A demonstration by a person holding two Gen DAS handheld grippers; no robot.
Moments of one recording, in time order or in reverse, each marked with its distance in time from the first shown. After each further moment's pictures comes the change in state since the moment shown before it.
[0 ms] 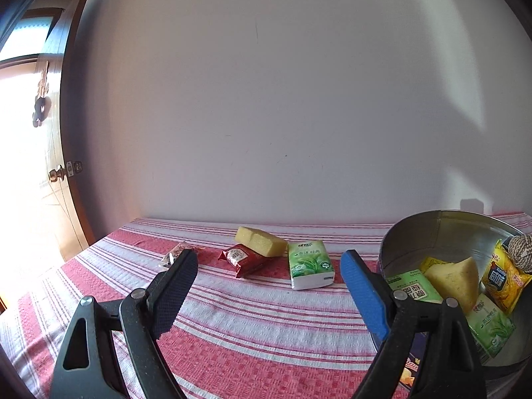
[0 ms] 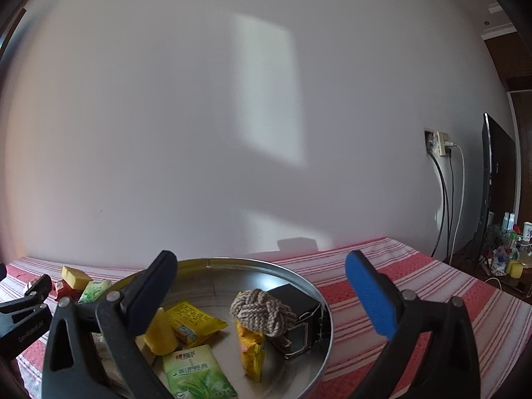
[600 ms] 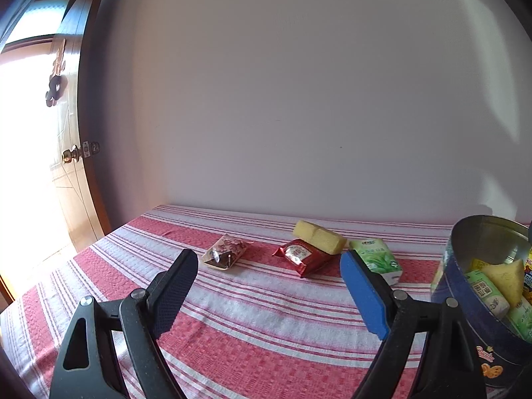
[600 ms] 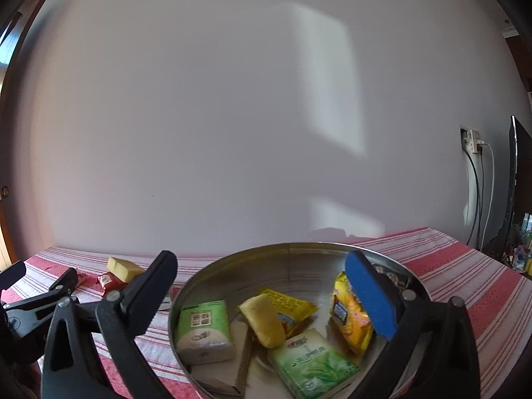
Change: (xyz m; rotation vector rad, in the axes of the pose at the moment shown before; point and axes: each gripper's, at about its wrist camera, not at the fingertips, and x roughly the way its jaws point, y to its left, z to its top) left arm 0.027 0.071 -0.001 -0.055 0.046 0.050; right arm -0.003 0.095 -0.007 -0.013 0.054 0.119
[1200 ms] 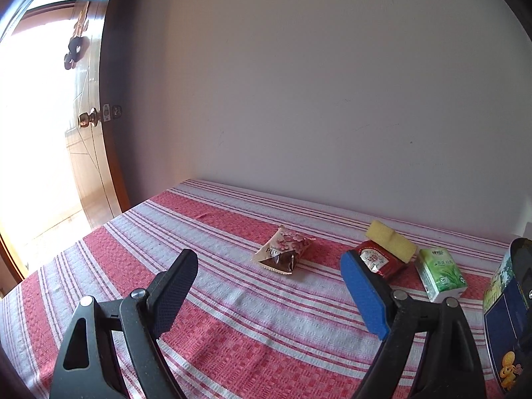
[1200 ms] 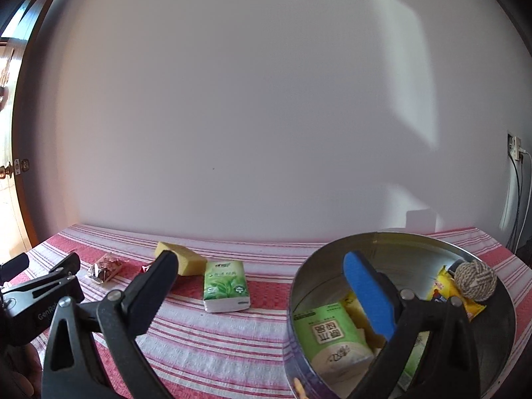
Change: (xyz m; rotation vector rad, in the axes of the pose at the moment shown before) left arm 0.057 0.073 0.006 -0.103 0.103 0.077; right arm 0.039 0.091 -0.003 -0.071 0.099 0.114
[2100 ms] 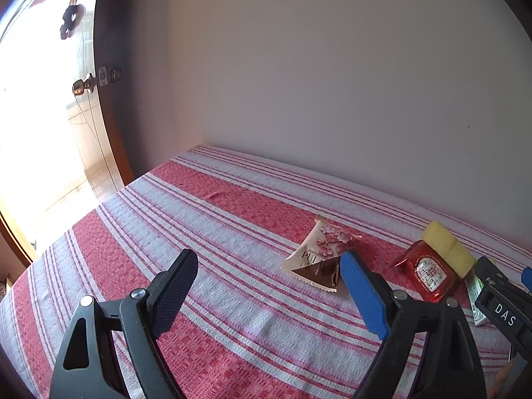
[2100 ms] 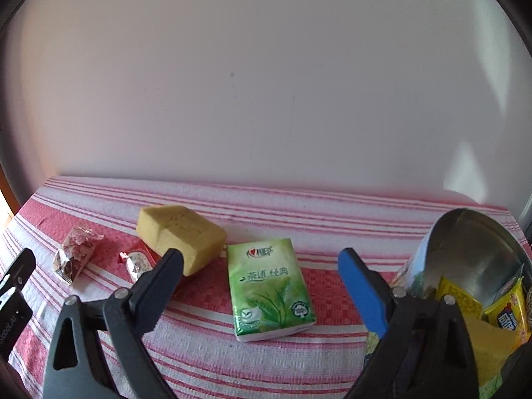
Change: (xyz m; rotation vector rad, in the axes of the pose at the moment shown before) left arm 0.078 0.028 0.015 -0.040 0.191 0.051; right arm 0.122 0.023 0.003 -0.030 0.429 -0.037
